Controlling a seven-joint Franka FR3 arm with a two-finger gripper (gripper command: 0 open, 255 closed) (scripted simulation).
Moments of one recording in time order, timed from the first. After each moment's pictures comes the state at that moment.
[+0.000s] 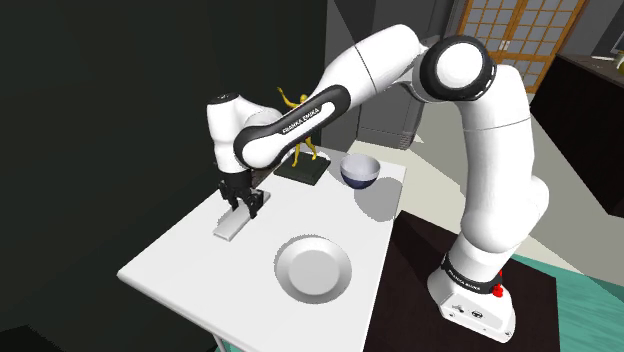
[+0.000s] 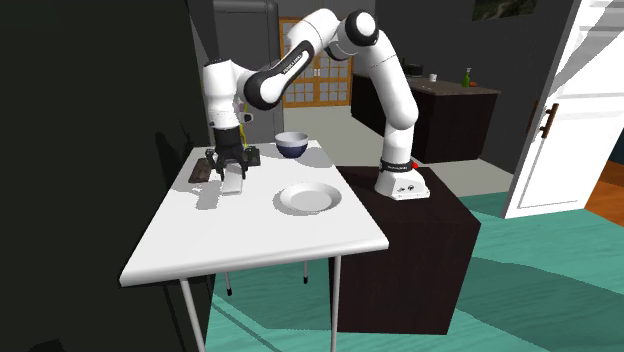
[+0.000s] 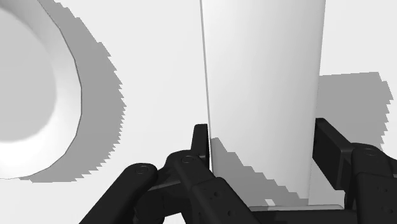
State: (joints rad) arm -0.25 0.51 0.76 -1.79 -0.38 2.13 2.01
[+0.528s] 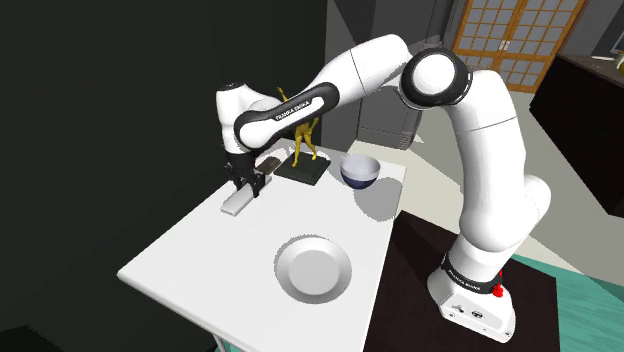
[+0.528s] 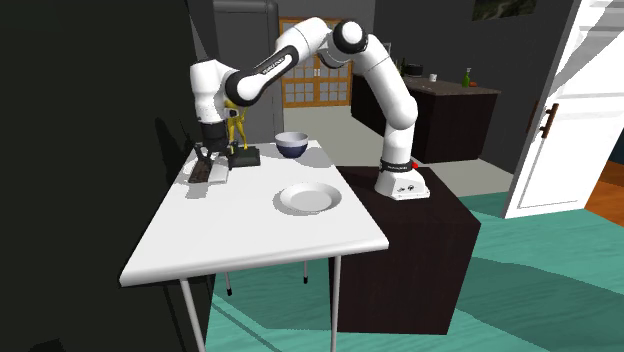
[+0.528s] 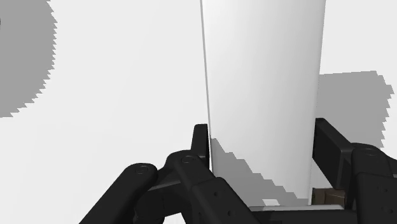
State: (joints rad) arm -0.29 0.62 0.70 -1.61 -0.42 2.05 1.87
